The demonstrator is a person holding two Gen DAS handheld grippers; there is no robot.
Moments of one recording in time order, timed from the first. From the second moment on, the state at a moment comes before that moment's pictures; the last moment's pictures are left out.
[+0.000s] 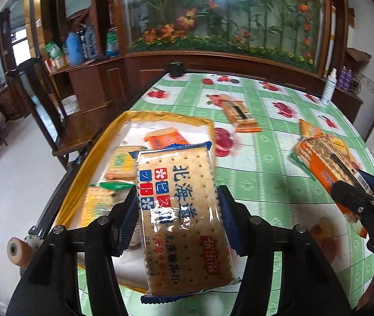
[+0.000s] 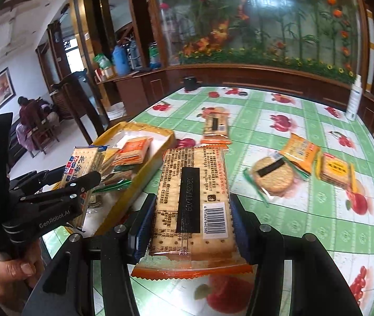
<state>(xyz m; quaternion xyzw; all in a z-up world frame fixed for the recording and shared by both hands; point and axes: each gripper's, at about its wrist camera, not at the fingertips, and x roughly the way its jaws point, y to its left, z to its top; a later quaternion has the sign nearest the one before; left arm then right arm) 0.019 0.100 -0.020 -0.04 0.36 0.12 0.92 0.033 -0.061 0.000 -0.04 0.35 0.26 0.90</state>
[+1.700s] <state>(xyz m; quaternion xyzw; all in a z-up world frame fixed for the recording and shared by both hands) 0.027 0.186 -0.057 -0.08 0.39 0.19 0.90 0.120 0.121 -0.046 -0.03 0.39 0.38 0.84</state>
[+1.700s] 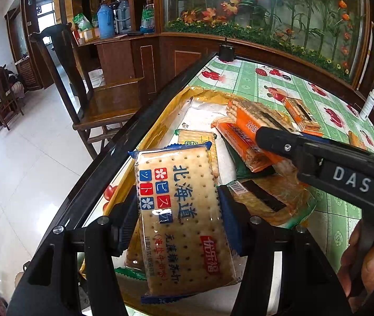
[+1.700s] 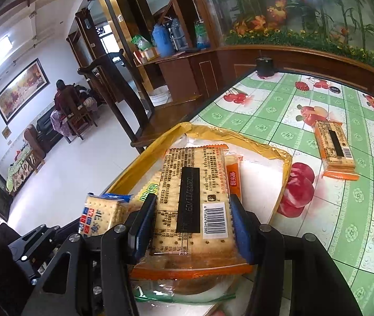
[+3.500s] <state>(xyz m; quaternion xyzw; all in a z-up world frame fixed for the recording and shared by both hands) 0.056 0.039 -0.019 0.01 0.39 0.09 0.92 0.098 -0.163 -0.030 0.09 0.38 0.20 0.90</state>
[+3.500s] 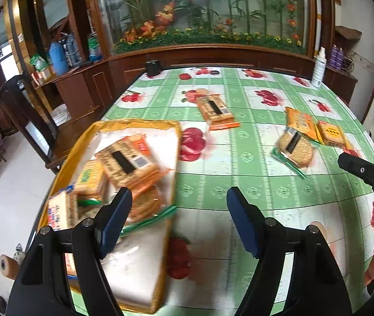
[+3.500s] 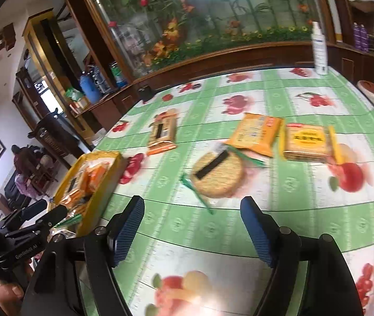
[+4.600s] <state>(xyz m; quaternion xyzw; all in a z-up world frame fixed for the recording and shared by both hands) 0.157 -0.046 -0.042 -0.01 0.44 -0.06 0.90 0.253 -0.242 -0.086 0.06 0.45 -0.01 0.89</state>
